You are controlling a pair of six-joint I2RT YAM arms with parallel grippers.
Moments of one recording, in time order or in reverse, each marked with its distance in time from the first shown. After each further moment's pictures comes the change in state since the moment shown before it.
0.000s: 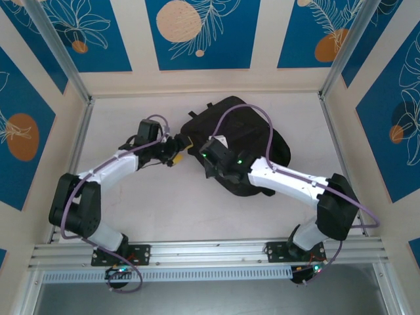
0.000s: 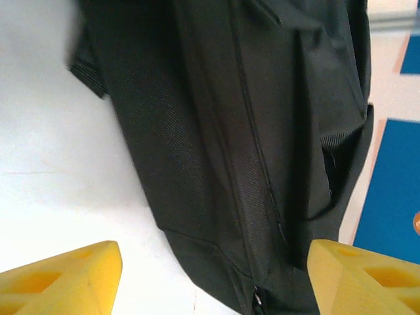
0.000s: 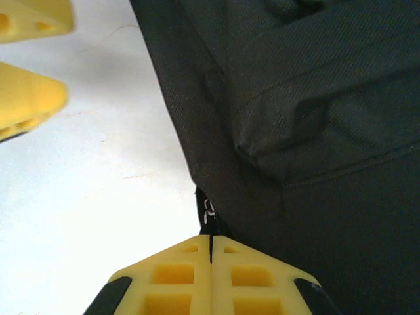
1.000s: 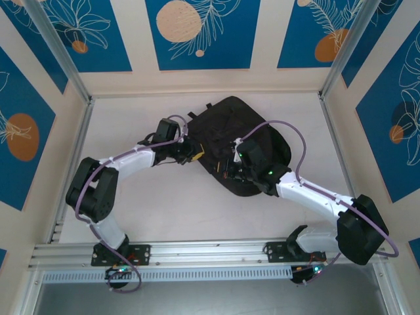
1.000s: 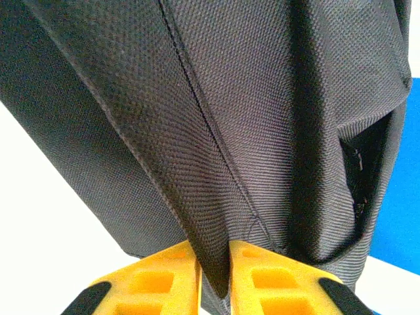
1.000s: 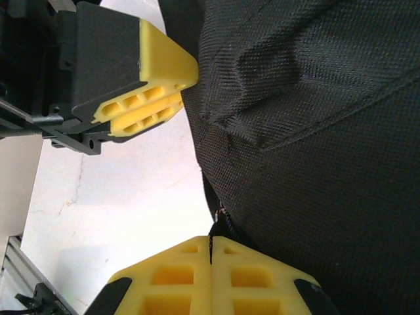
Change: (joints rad) left arm -0.103 0.174 0.103 0.056 0.011 0.000; right arm -0.226 -0.251 -0.375 0.388 -0.465 0.122
